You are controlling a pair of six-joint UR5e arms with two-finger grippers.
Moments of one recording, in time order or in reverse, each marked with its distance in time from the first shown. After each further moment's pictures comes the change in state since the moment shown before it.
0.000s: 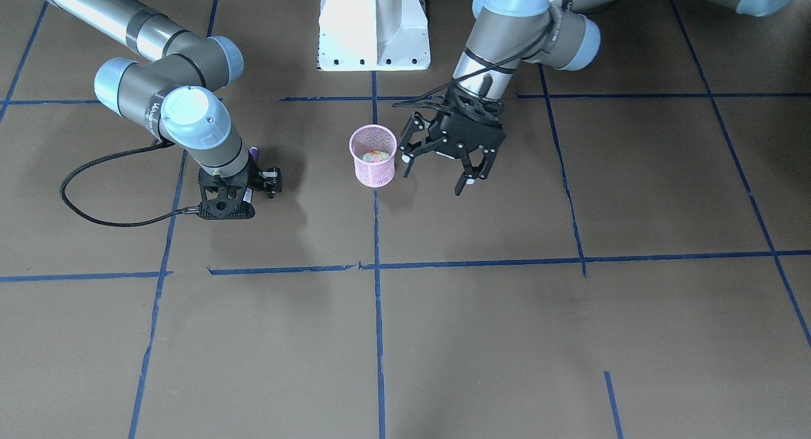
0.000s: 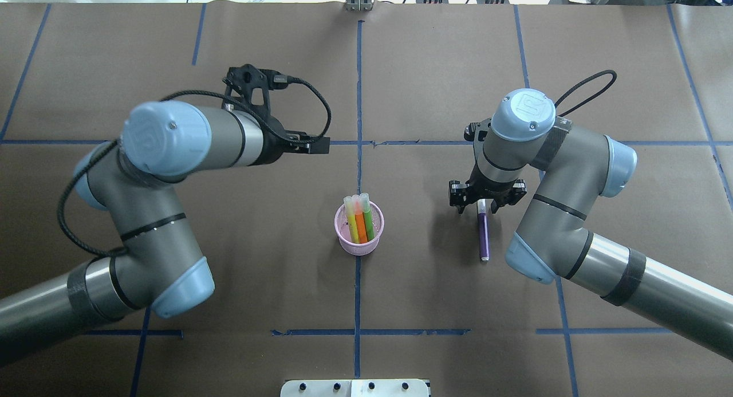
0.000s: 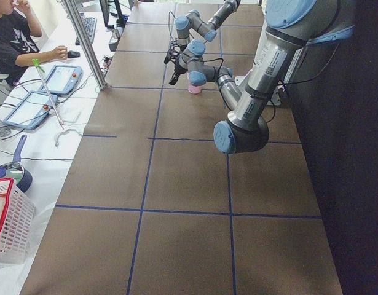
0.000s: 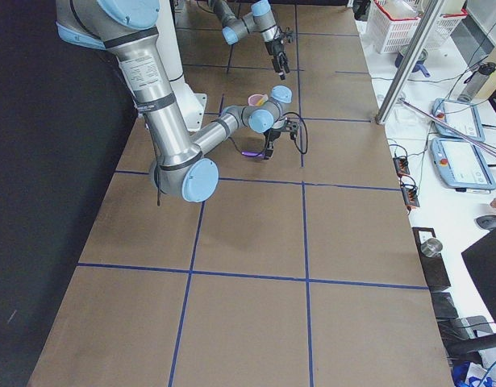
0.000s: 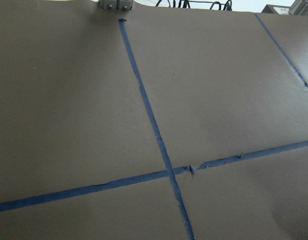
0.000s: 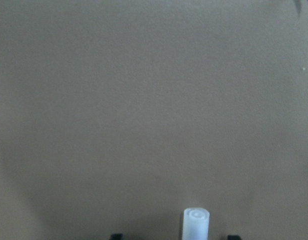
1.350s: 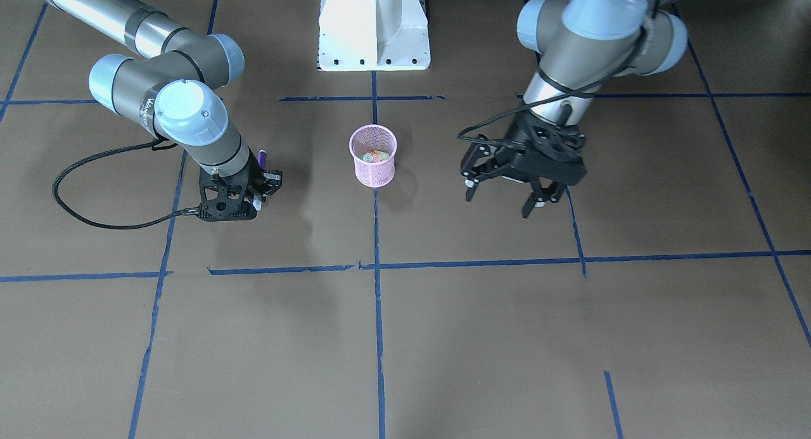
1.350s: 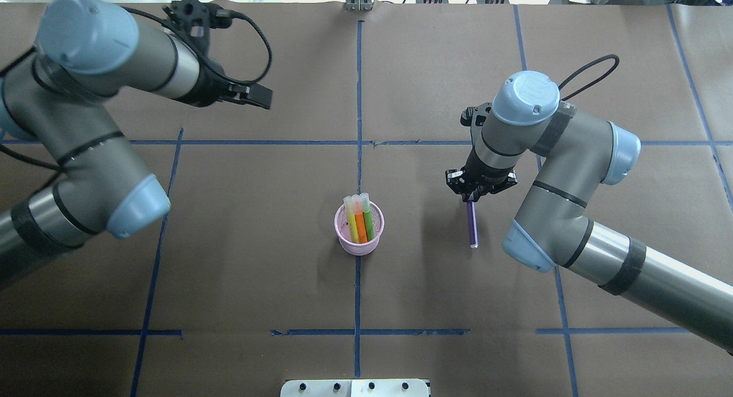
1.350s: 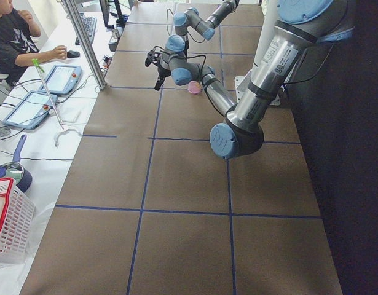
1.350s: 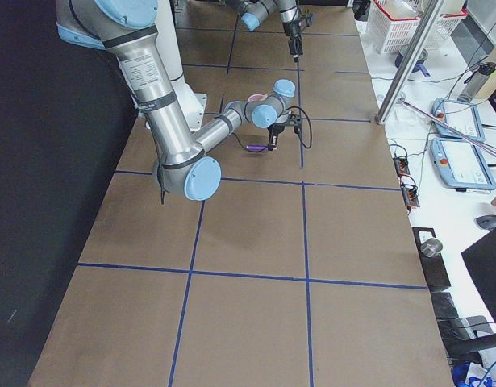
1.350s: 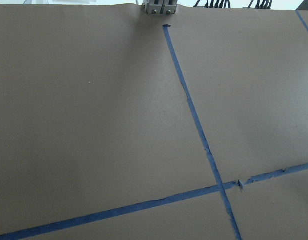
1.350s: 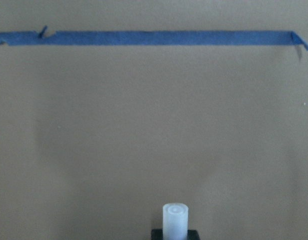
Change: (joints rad) left arm -0.236 0.023 0.002 0.177 -0.285 0.210; right arm 0.037 0.030 0.026 0.005 0.006 -0.003
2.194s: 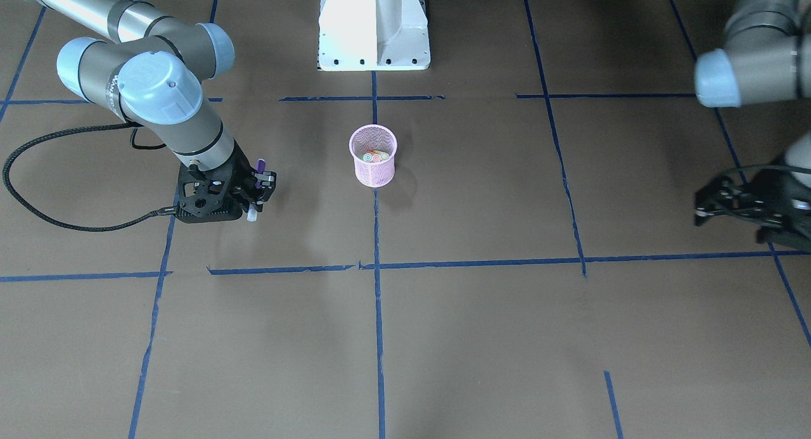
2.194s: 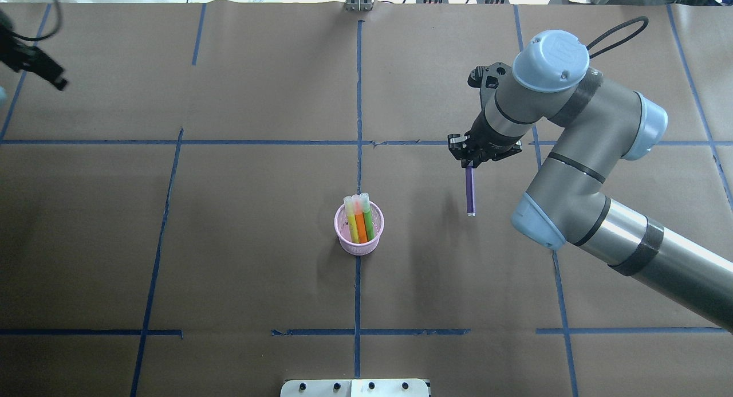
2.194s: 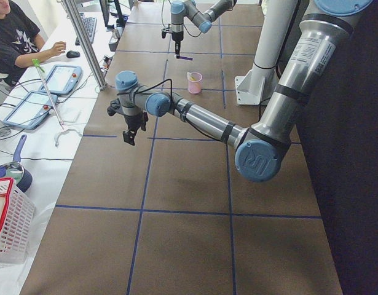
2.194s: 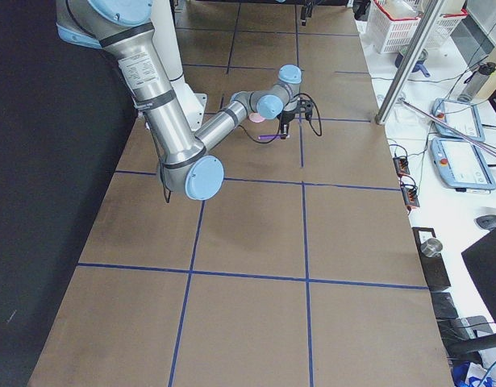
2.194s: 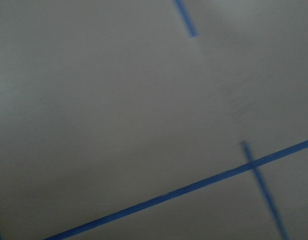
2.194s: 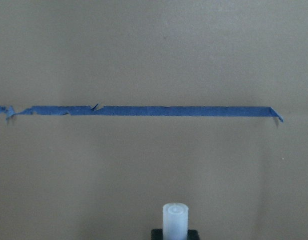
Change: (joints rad) left arm -0.450 0.161 0.242 0.323 -0.307 0.861; right arm 0.064 0.013 0.051 0.035 -0.029 0.000
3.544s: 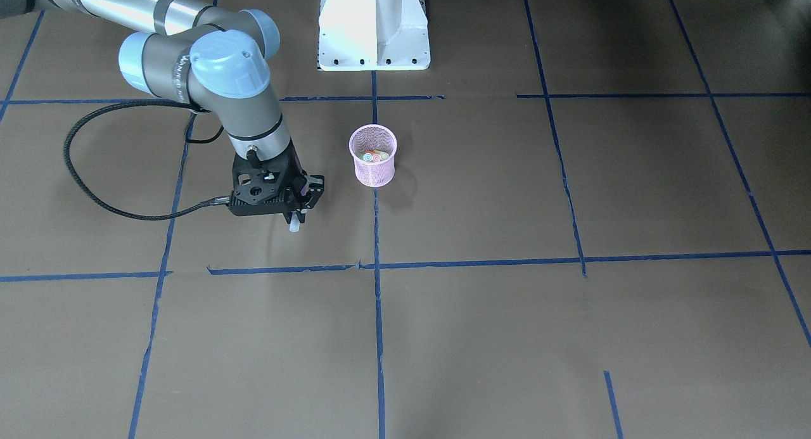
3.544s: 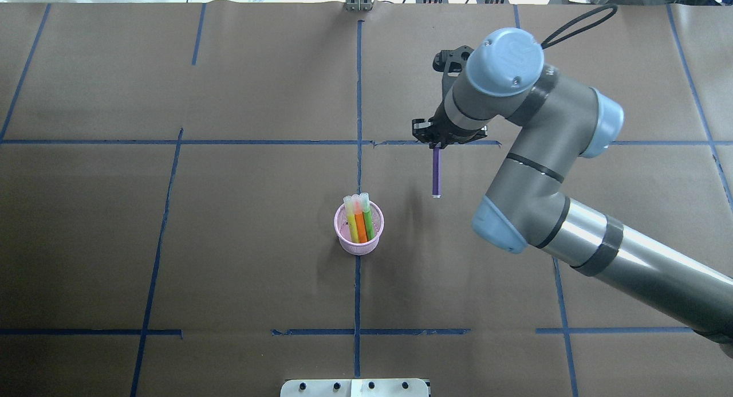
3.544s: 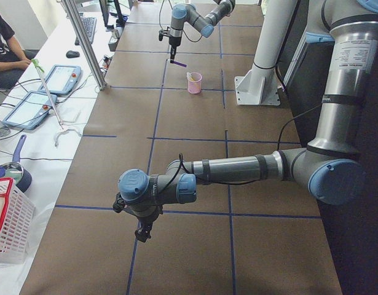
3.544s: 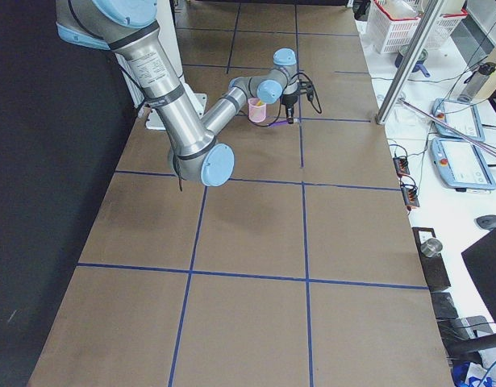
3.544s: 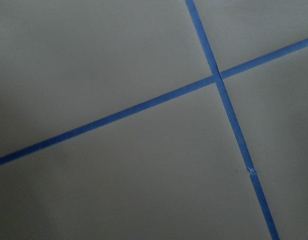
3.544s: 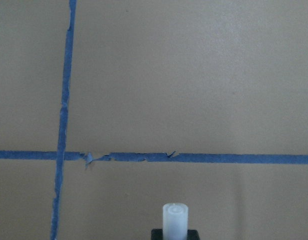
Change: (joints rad) left arm -0.309 0.286 0.137 -0.058 -0.034 0.388; right arm -0.092 0.155 -0.059 0.001 -0.234 0.093
